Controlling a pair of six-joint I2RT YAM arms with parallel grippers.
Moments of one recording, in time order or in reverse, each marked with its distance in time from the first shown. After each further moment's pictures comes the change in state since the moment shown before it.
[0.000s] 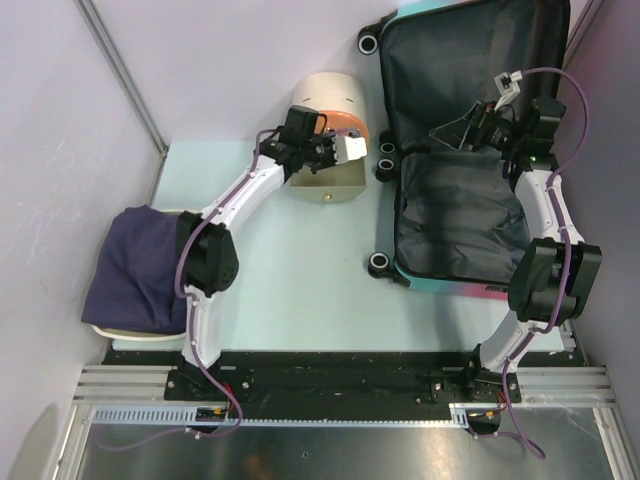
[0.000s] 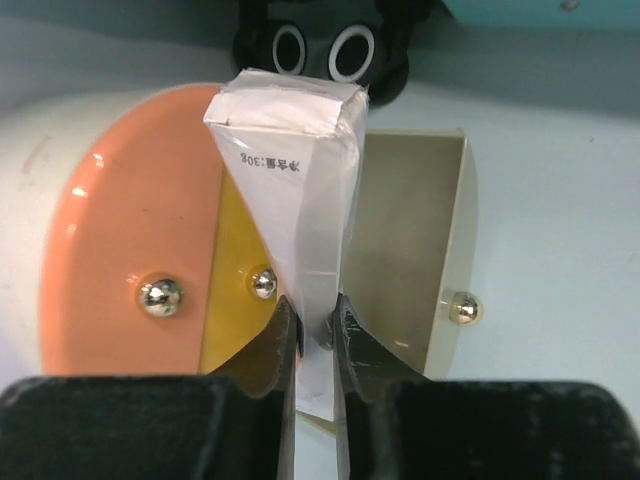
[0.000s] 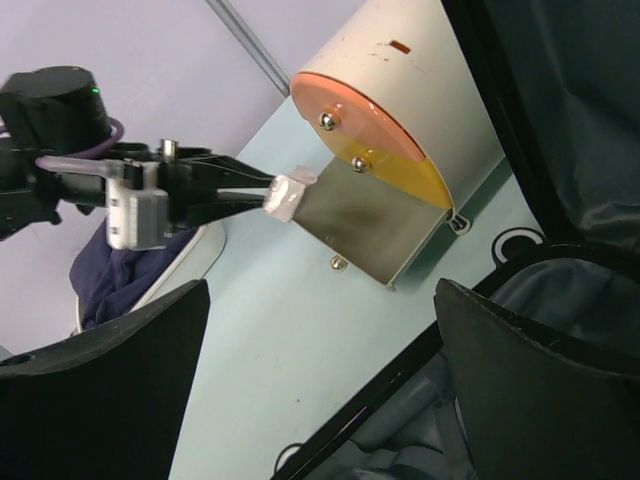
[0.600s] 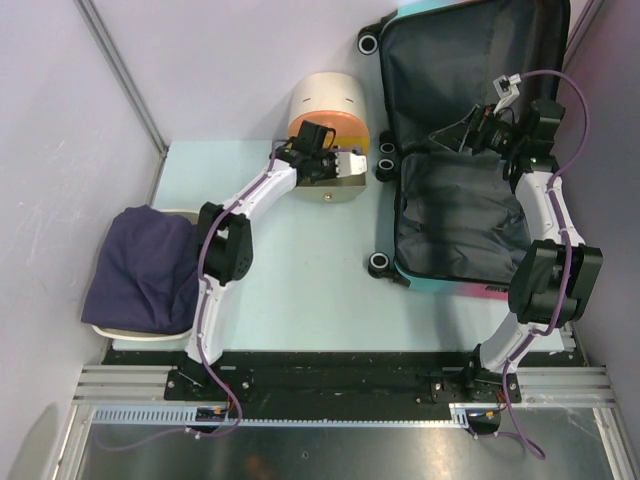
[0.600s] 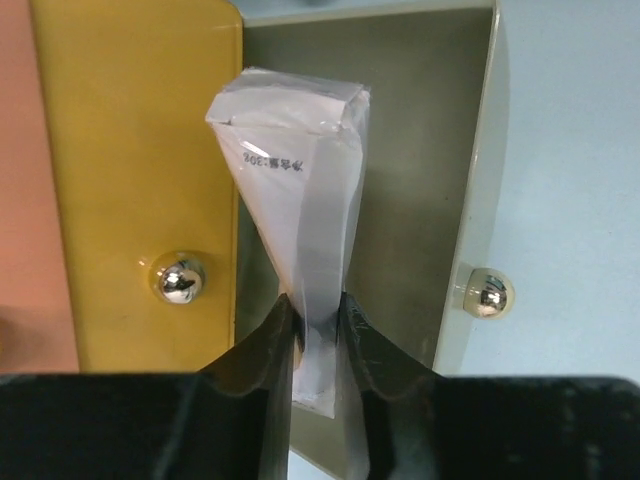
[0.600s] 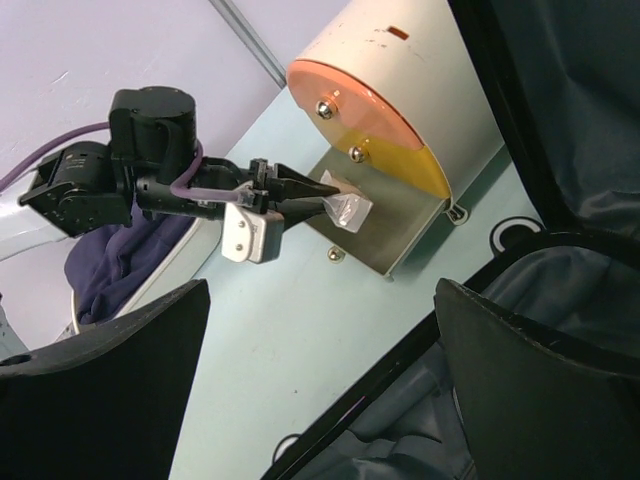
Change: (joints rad) left arm 0.001 0.195 0.074 -0.029 -0.138 0.102; right arm 0.000 -0.014 -0.020 -0.036 0.000 -0.041
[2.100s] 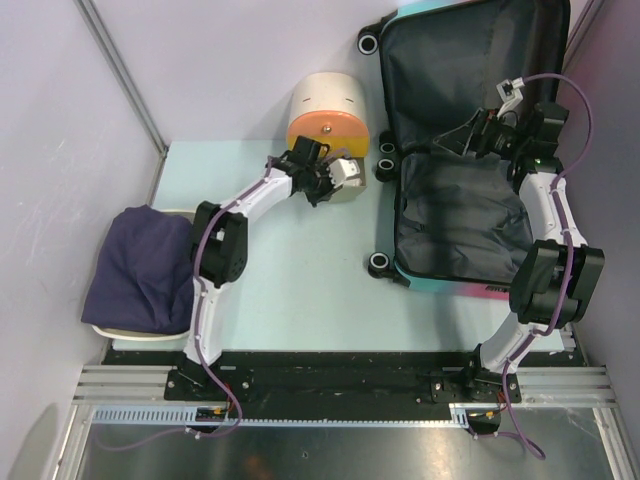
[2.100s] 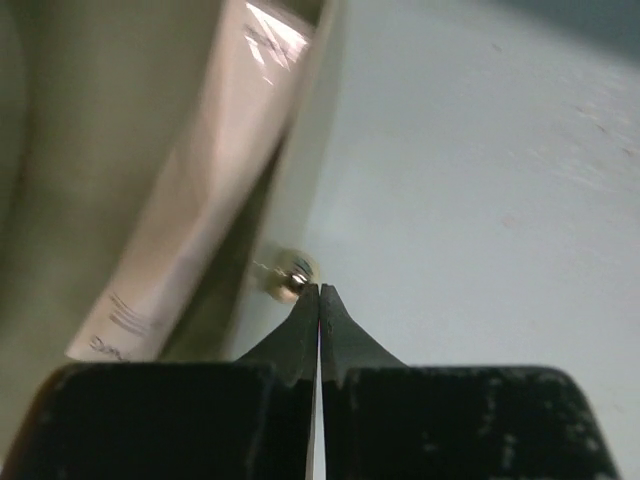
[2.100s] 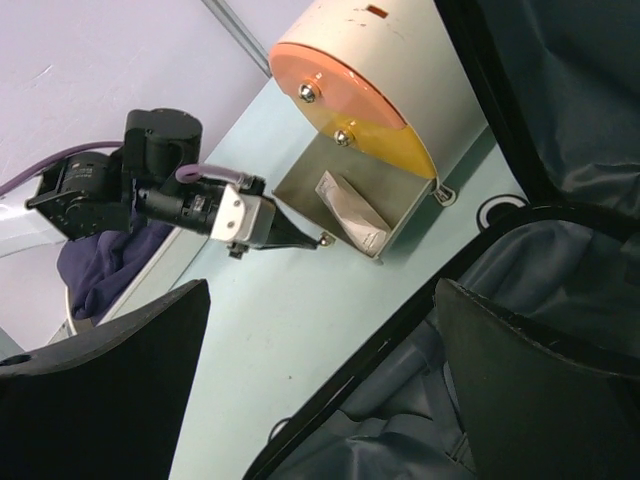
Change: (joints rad) left arm 0.019 -0.074 -0.229 -0.005 0.154 -0.365; right arm -0.021 -0.003 -0.006 -0.060 -0.006 -0.040
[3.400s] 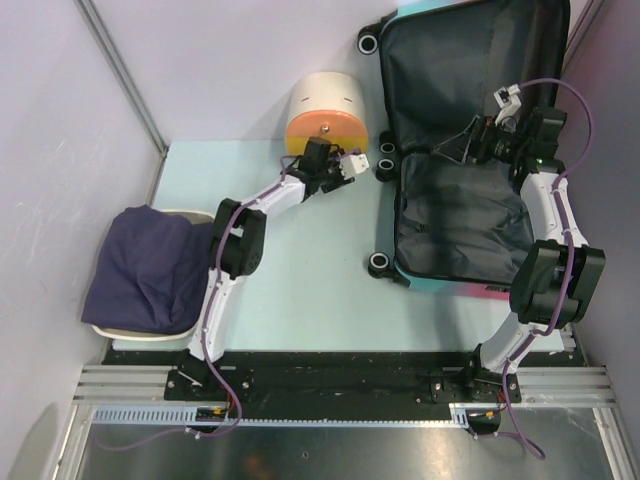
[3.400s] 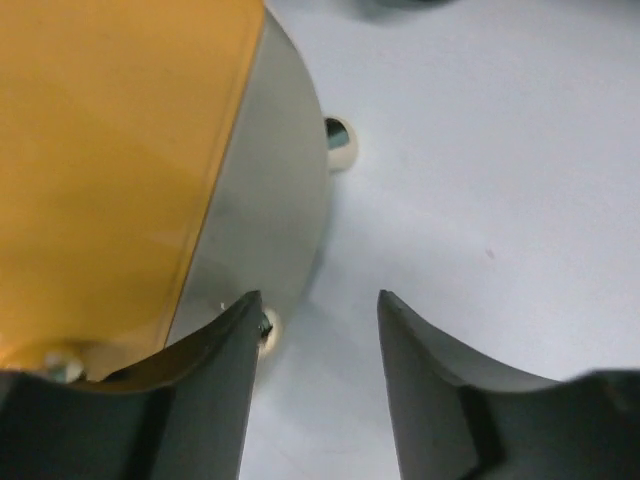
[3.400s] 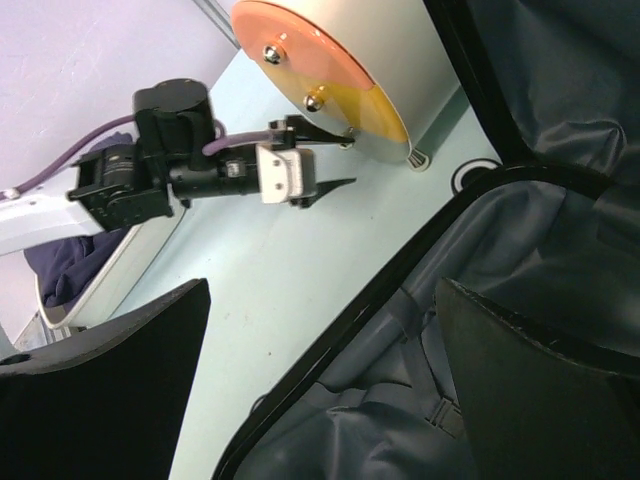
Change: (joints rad) left arm -0.010 0.284 0.229 0.386 -0.223 0.110; right arm -0.012 0.000 0.002 -0.134 0.030 -0.125
